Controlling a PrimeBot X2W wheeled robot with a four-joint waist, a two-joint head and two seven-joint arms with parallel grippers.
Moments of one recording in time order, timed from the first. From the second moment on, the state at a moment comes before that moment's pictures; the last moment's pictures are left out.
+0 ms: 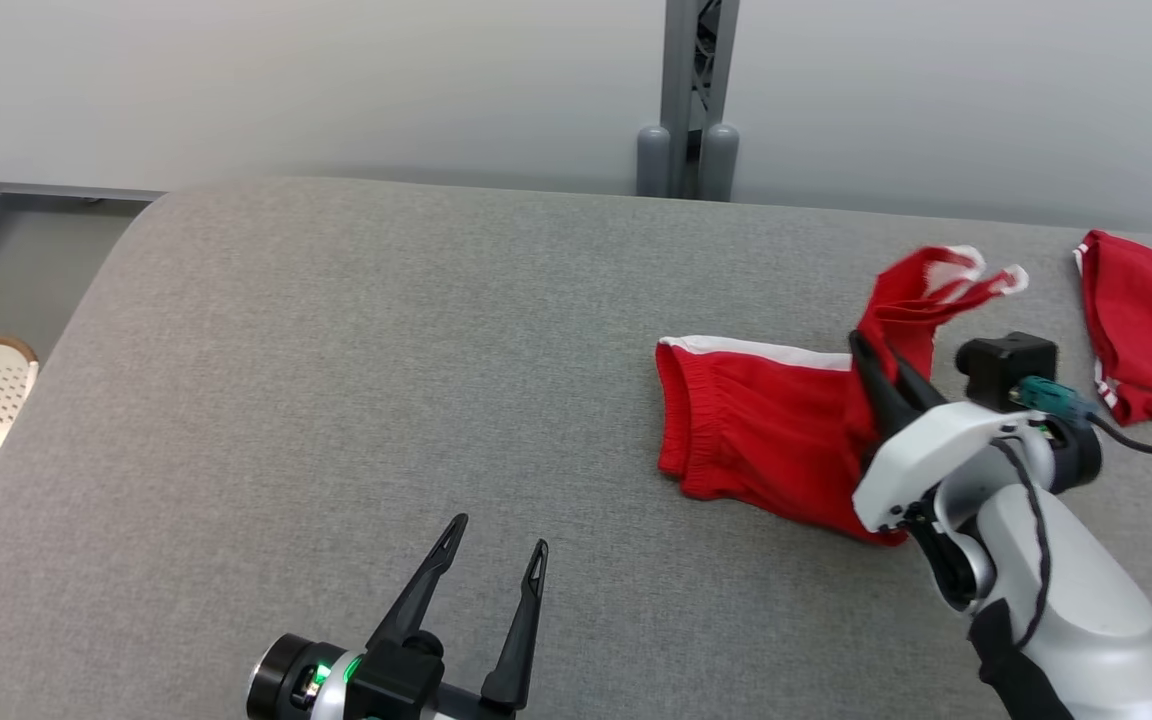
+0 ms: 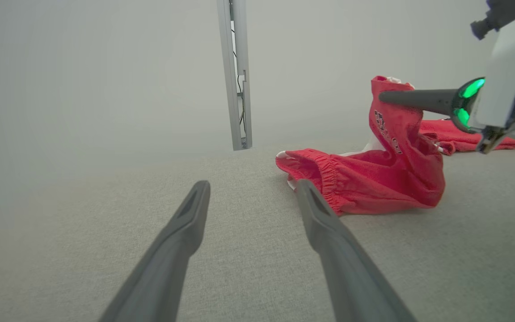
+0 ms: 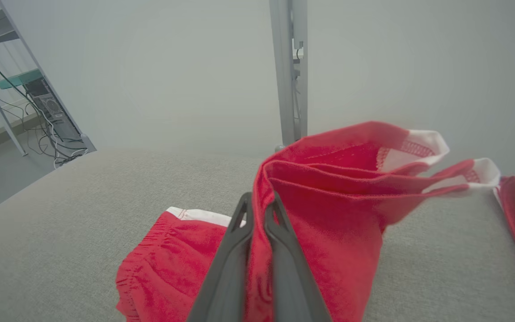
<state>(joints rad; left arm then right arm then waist) 0.03 0.06 -0.41 0.09 -0.10 0.09 -0.26 -0.58 -0.11 0.30 0.77 0.38 0.13 -0.17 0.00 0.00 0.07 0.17</state>
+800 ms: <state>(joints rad) 0.03 0.06 -0.42 0.11 -0.11 0.09 -0.26 -0.62 -0.05 0.59 0.86 0.46 0.13 -0.10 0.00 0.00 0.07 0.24</state>
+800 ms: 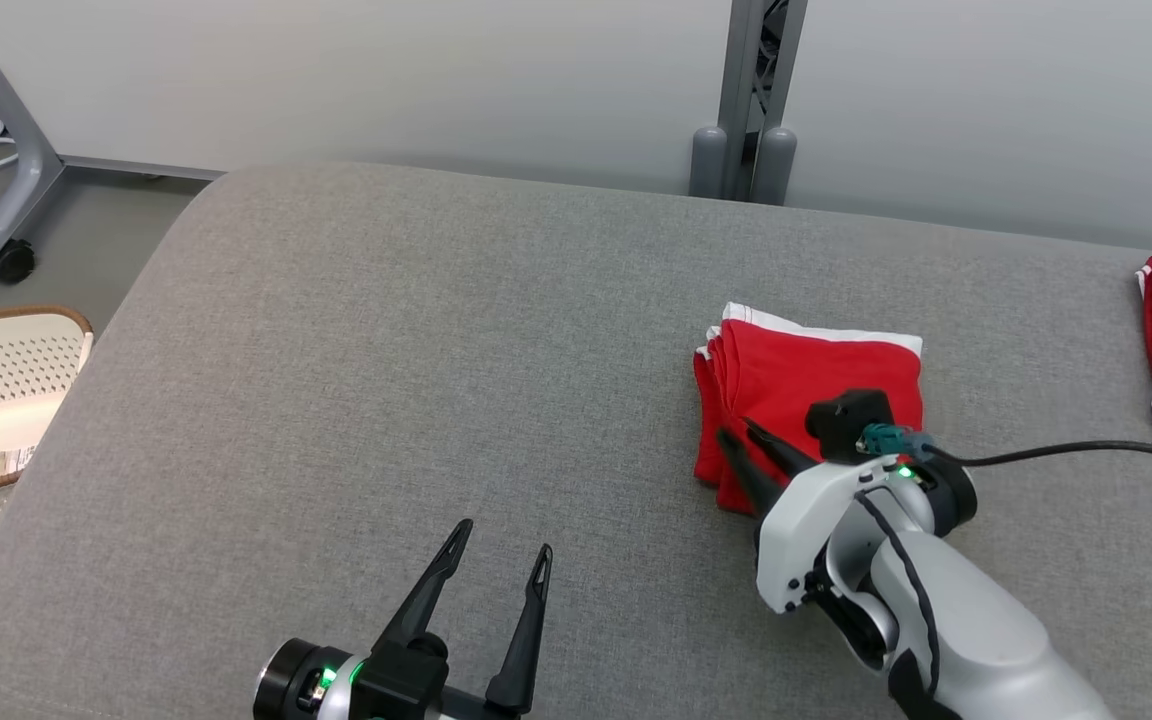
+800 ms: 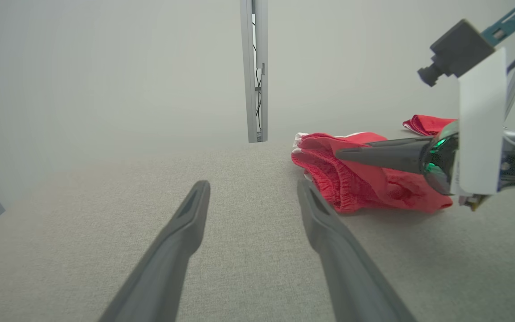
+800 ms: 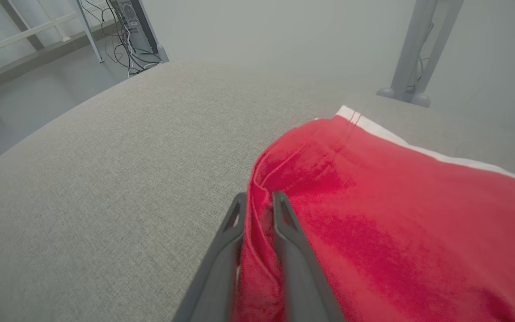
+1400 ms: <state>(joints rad) 0.06 0.06 -0.39 0.10 -0.13 0.11 -0.26 -0.43 -0.10 0.44 0.59 0.44 0.13 -0.26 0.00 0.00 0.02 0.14</state>
